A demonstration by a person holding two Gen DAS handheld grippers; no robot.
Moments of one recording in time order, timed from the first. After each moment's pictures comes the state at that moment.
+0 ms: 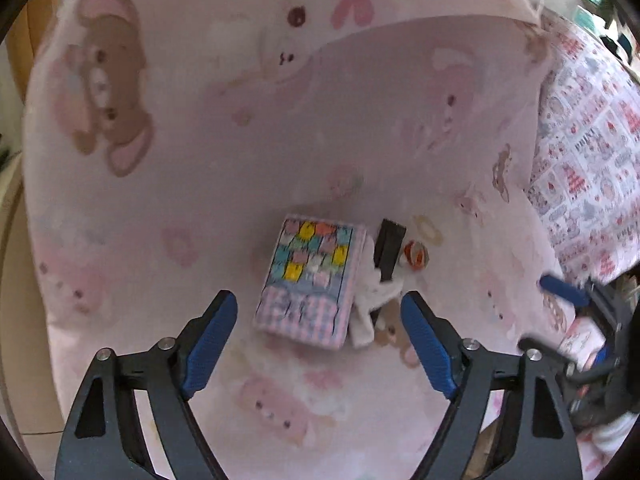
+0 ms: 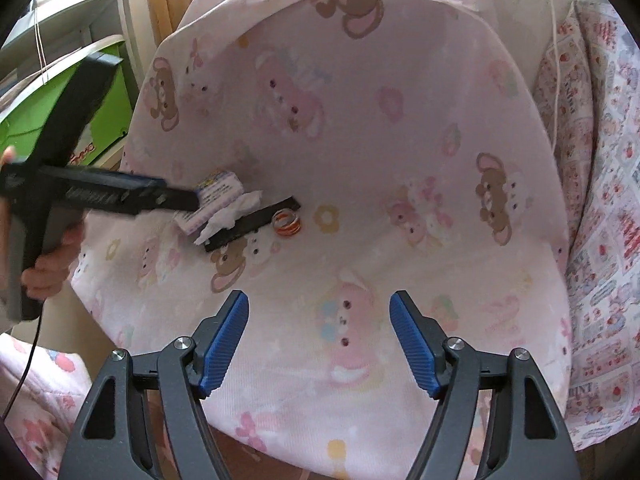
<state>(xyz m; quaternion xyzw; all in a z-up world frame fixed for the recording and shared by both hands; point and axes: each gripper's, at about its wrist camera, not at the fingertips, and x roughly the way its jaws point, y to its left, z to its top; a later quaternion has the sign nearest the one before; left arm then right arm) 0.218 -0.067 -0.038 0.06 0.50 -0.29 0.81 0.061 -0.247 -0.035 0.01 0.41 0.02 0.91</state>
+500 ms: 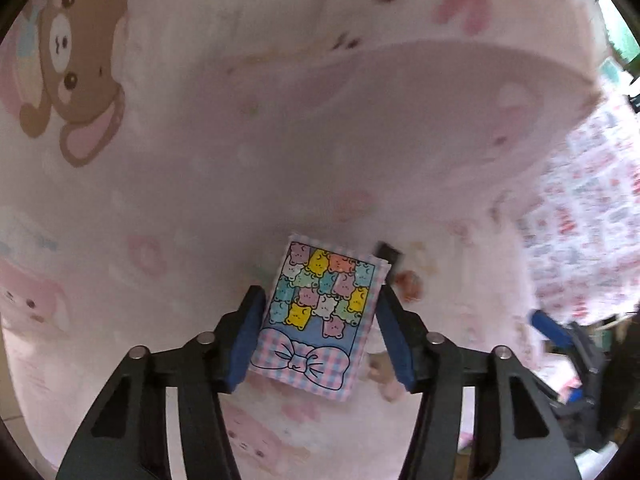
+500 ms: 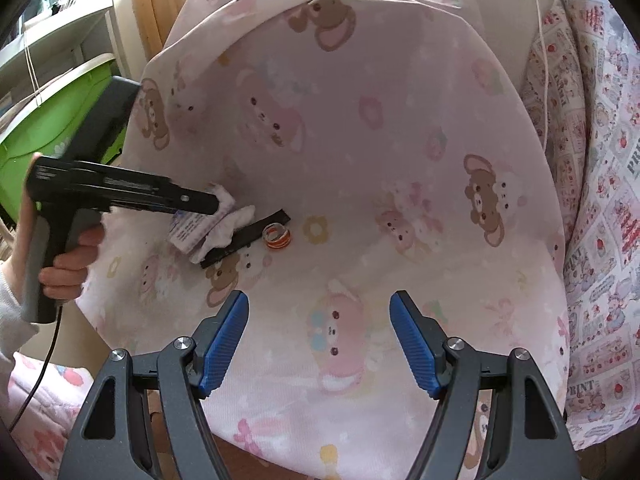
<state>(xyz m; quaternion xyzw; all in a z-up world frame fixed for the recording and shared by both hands) 0.246 -0.072 -0.050 -0.02 0.55 -0.30 0.78 0.061 -0.262 -0.027 0.04 0.40 0.01 0.91</state>
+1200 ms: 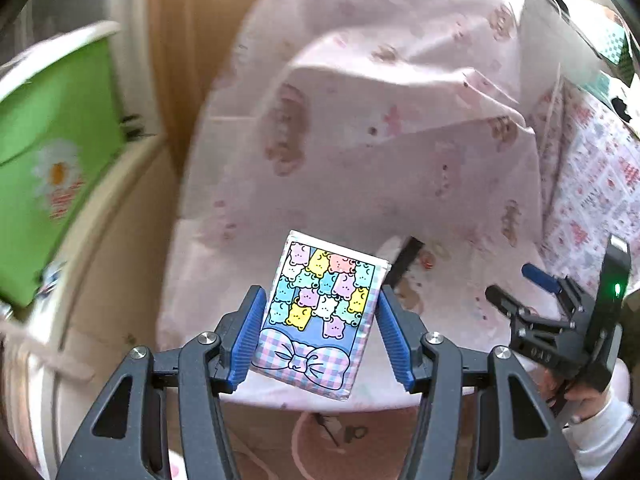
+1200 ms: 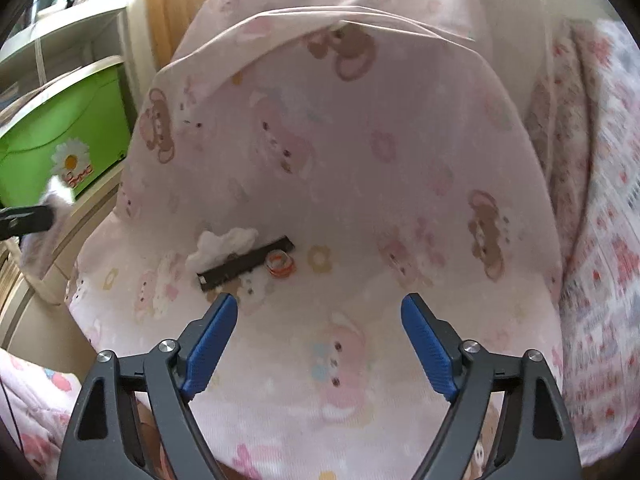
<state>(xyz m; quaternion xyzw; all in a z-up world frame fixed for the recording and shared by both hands) 0.097 -0.005 0.050 0.02 0.43 -0.13 0.90 0.073 -0.252 -0.020 0.00 0.37 0.01 0.93</state>
